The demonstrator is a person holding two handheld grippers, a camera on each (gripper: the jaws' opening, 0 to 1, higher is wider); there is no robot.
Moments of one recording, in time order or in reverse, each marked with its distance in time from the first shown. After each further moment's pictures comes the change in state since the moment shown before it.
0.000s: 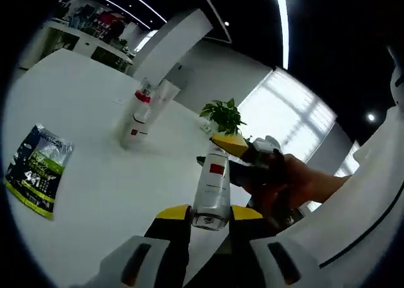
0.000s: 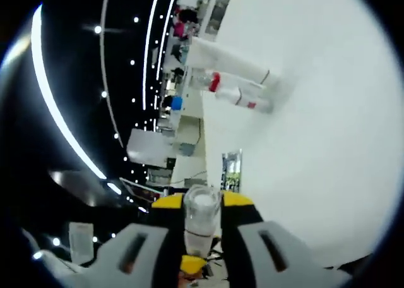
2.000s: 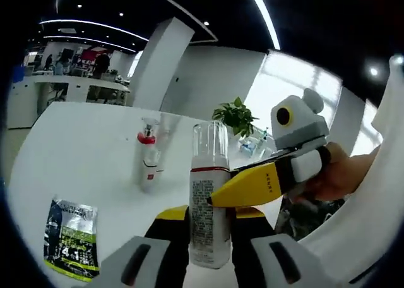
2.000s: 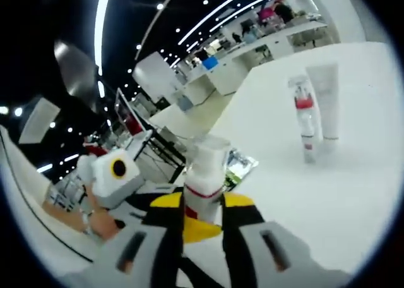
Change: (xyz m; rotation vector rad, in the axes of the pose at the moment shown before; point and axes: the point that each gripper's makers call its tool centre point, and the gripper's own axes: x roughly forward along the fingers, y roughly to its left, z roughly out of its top) left arm 0.015 0.013 0.065 0.314 -0.041 0.161; right arm 0.040 0.045 -0.028 -0.690 0.219 -0.059
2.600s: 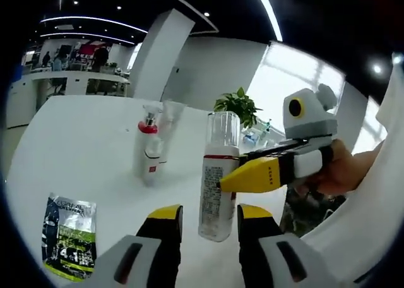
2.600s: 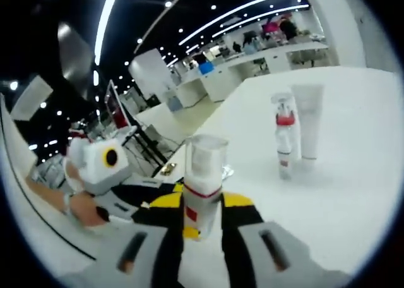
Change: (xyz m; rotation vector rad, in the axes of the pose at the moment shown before) left arm 0.013 0.024 -0.014 -0.036 0.073 0.028; right arm -0.003 -0.045 0.010 -0.144 -0.030 -0.128
